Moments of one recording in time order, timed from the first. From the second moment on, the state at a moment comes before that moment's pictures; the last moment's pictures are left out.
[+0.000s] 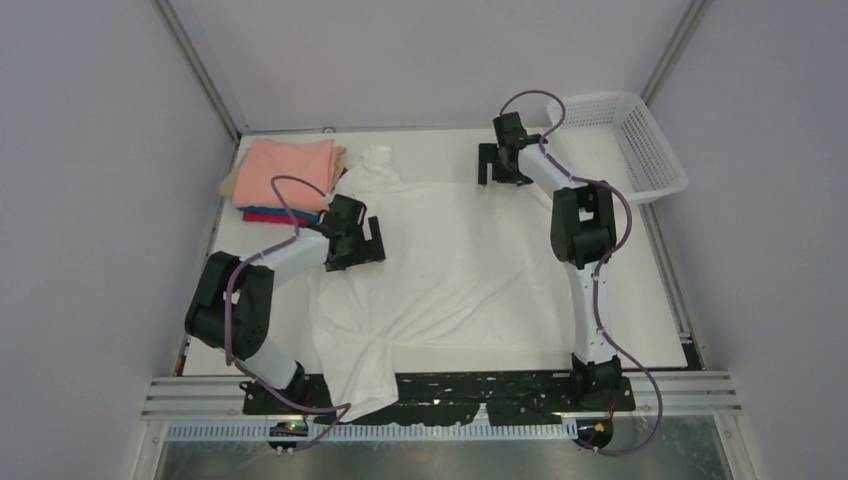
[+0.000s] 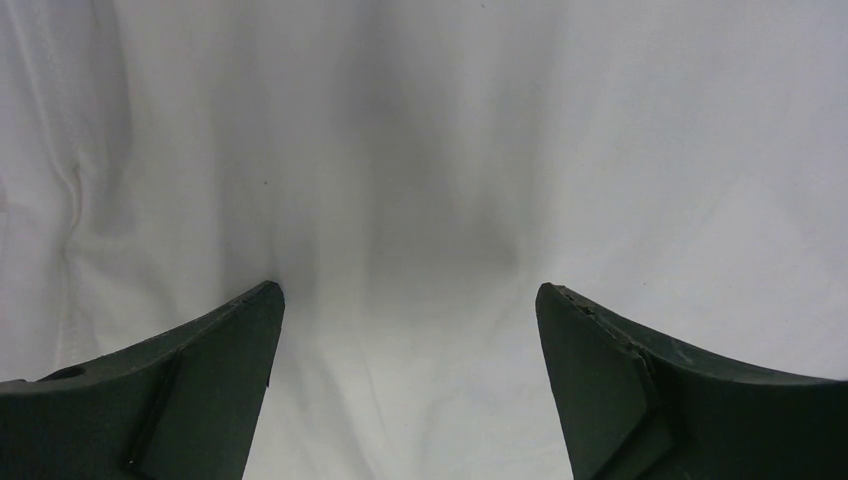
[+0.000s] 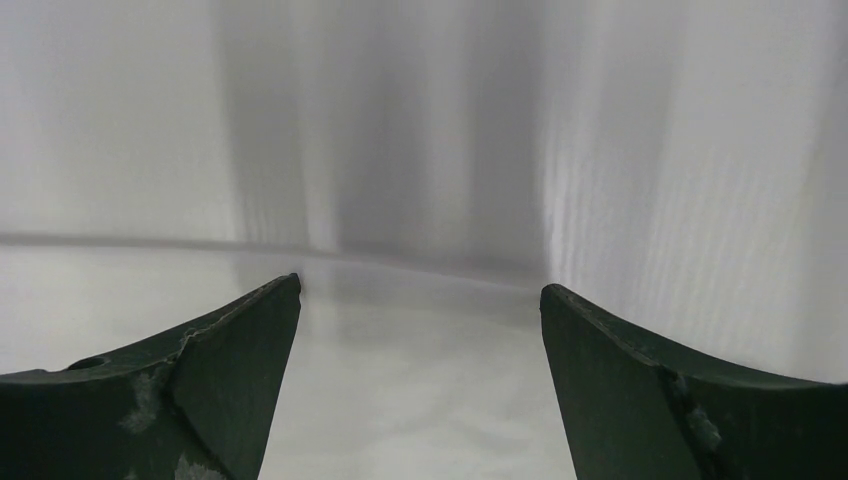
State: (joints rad) left arm -0.37 1.60 0.89 -0.35 -0.07 -0.55; right arm 0.27 2.34 1.95 -0.61 0.15 0.21
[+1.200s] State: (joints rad) left arm -0.38 1.61 1.02 -0.42 -0.11 -0.53; right arm 0.25 1.56 0.96 -0.38 0.11 0.34
